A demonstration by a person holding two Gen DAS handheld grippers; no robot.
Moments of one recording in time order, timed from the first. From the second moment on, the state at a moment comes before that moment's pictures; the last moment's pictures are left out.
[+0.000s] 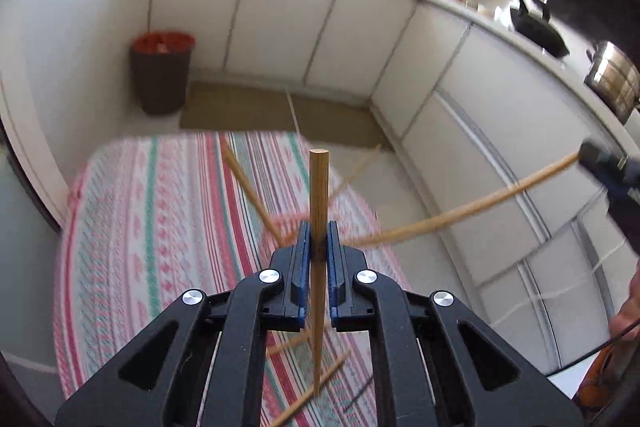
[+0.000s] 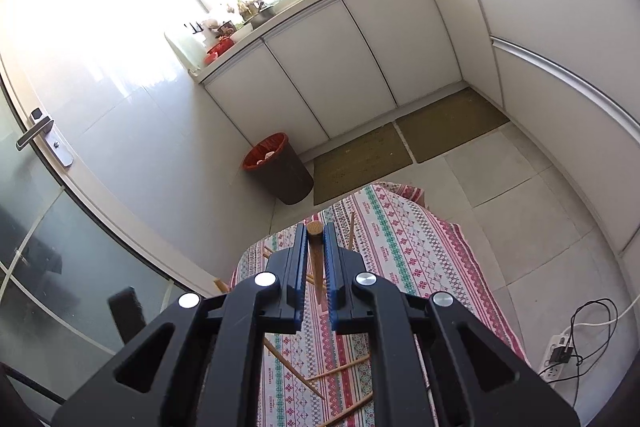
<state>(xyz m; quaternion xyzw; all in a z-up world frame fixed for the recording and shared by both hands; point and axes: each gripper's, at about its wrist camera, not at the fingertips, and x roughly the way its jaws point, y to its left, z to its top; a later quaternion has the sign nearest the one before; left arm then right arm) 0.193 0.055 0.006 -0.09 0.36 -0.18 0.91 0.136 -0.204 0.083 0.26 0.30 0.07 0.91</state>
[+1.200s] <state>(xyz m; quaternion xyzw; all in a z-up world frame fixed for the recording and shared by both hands) 0.227 0.116 0.009 -0.19 0.22 -0.04 0.96 0.228 -0.176 0.049 0.20 0.35 0.04 0.92</state>
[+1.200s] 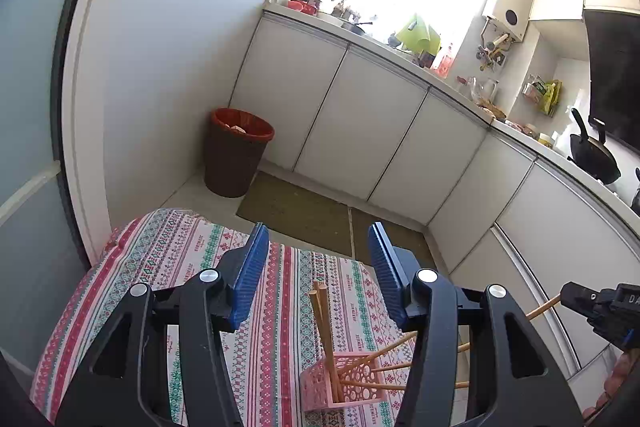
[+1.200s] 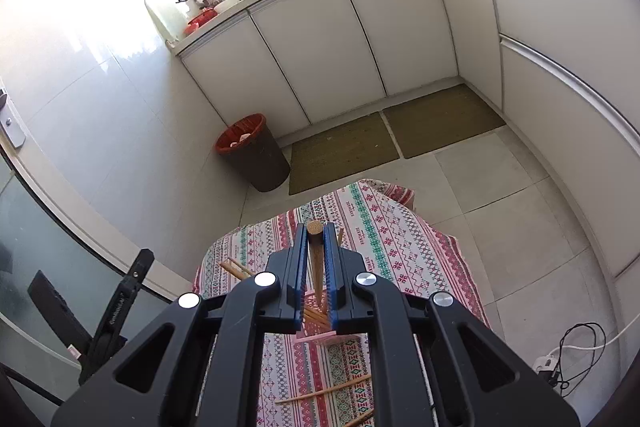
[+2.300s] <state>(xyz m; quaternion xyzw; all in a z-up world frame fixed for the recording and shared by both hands) 0.217 0.051 -0.102 0.05 0.48 -0.11 0.87 0.140 -0.175 -0.034 0.10 0.36 -0.05 0.93</state>
